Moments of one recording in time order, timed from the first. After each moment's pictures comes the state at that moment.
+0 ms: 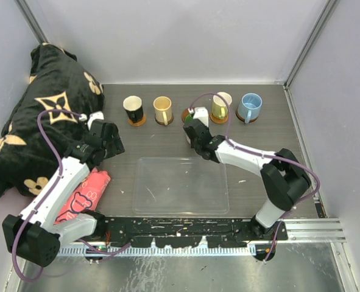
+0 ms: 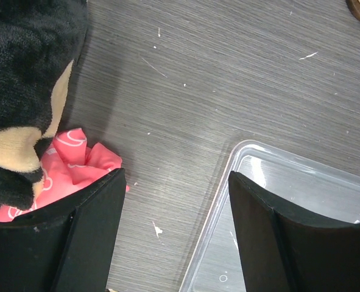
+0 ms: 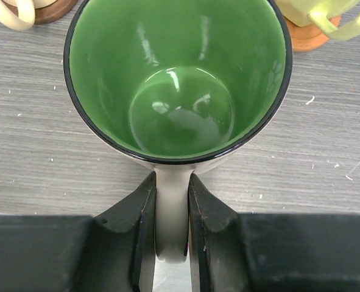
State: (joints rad) left arm -0.34 1.08 0.97 -0.76 -0.37 -0.57; right arm 0.74 1.61 1.04 -0.15 0.55 0.38
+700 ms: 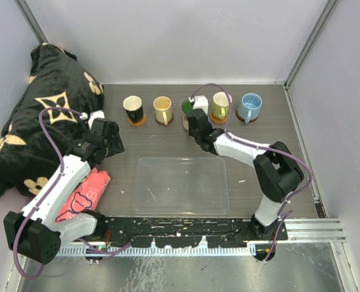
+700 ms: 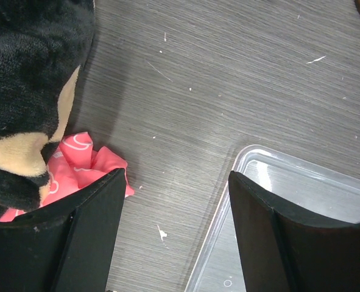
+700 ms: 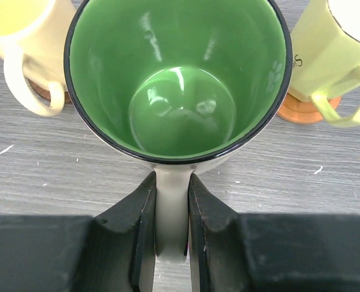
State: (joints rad) left arm -0.34 1.10 0.98 -0.76 -0.40 -0.56; right arm 0.66 1.71 1.12 0.04 0.49 0.30
